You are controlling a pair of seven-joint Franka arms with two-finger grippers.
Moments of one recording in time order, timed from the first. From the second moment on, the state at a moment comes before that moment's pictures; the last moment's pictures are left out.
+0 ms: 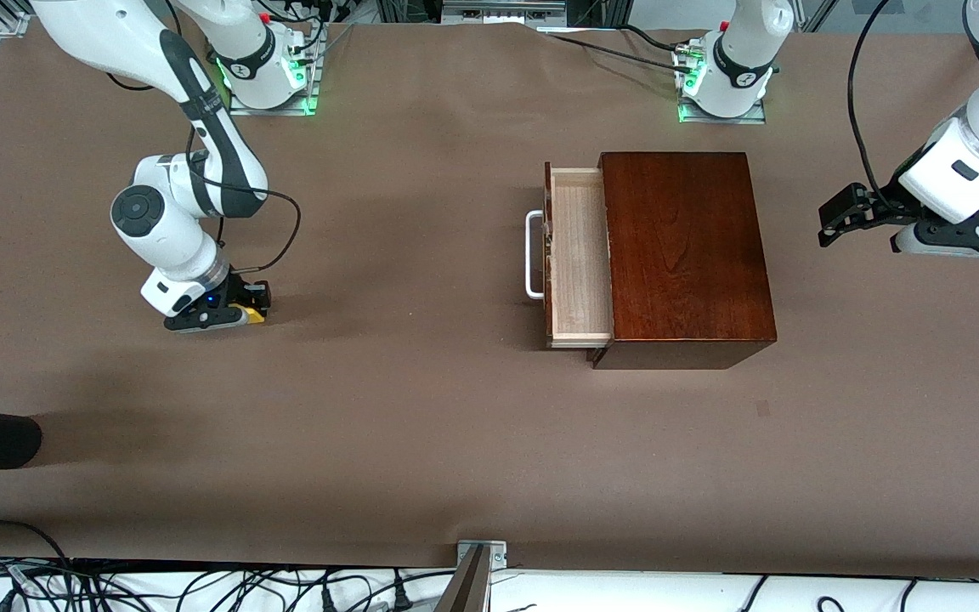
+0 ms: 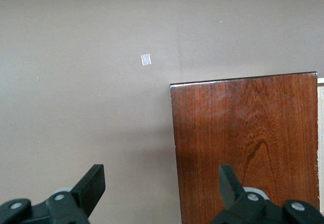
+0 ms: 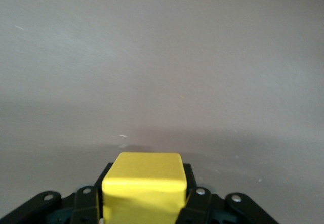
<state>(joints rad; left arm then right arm) -0.04 0.01 -0.04 -1.68 0.03 1.69 -0.03 0.23 0.35 -0.09 -2.18 0.02 2.62 -0.04</state>
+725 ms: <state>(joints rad) -0.04 0.01 -0.04 -1.68 0.03 1.69 -0.03 0.46 0.36 0.09 -1.60 -0.02 2.03 -0.05</state>
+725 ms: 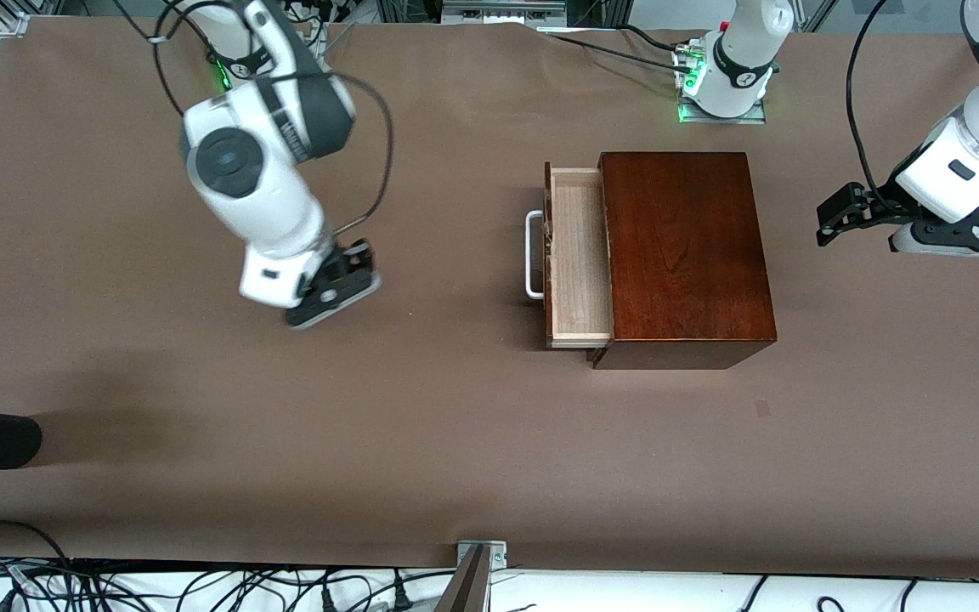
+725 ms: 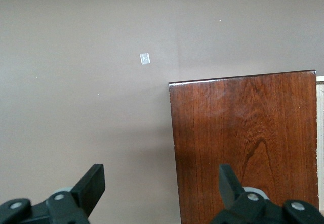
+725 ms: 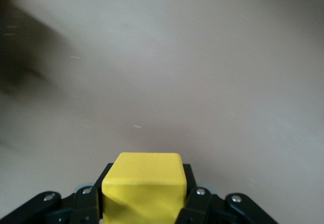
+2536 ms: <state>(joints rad) -0.05 0.01 -0.05 -1.66 0.03 1.65 -0.03 0.97 0.88 0.09 -1.08 -0.21 2.09 -0.31</state>
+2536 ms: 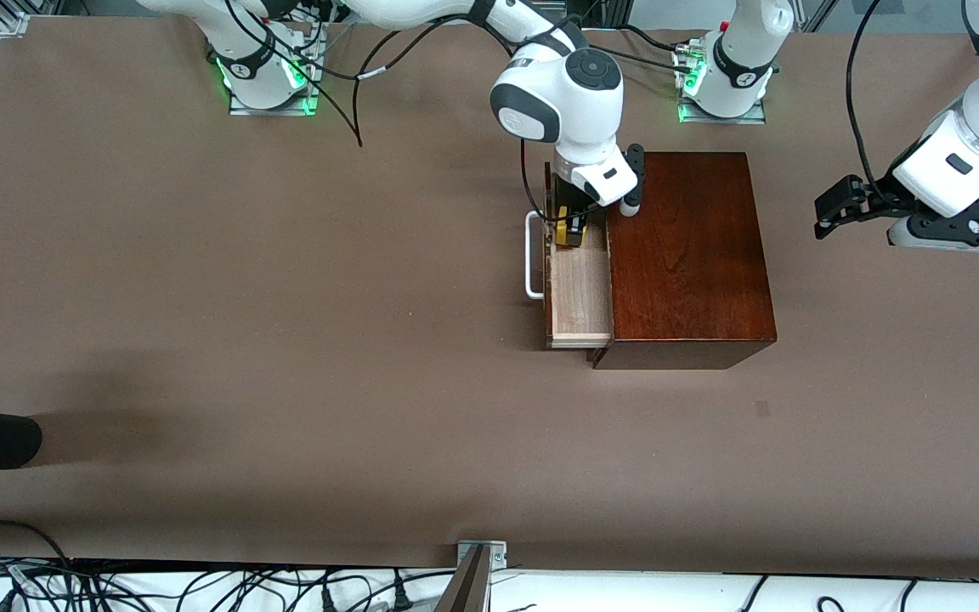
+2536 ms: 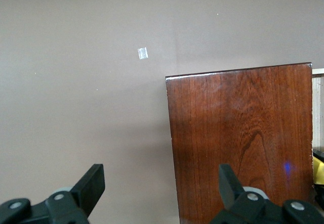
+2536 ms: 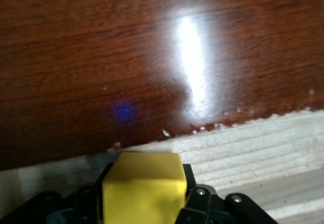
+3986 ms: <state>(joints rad) -0.06 0.01 -0.05 -1.65 0.03 1.64 -0.03 0.68 0.62 0.06 -1.07 -0.01 2.05 -0.31</state>
